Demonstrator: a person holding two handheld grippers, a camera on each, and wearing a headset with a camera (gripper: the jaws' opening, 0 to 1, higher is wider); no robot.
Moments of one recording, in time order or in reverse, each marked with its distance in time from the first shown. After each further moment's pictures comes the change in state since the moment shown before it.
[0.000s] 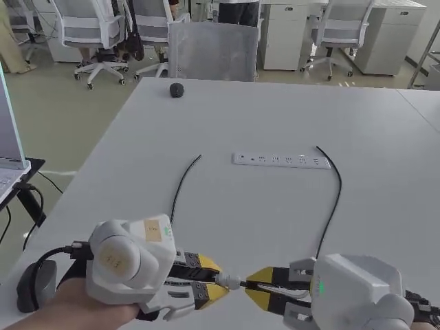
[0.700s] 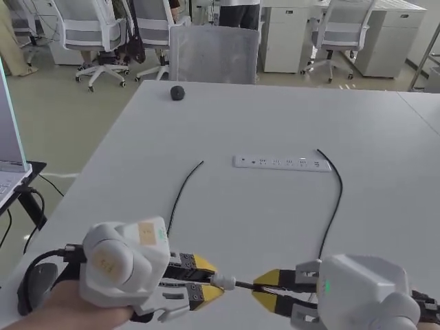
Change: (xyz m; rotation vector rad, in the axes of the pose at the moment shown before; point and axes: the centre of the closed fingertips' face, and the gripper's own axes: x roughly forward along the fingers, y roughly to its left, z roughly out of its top) left arm -0.007 0.007 -0.003 0.020 0.003 0.016; right arm -0.004 -0.005 -0.010 0.016 0.028 0.005
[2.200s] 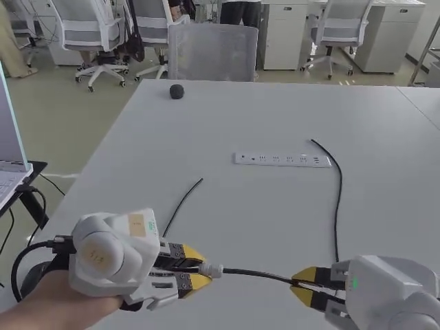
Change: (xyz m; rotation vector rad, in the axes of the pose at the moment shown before) left arm -0.012 0.011 -0.005 0.038 0.036 0.043; right arm -0.024 -0.014 -0.055 0.032 0.140 -0.094
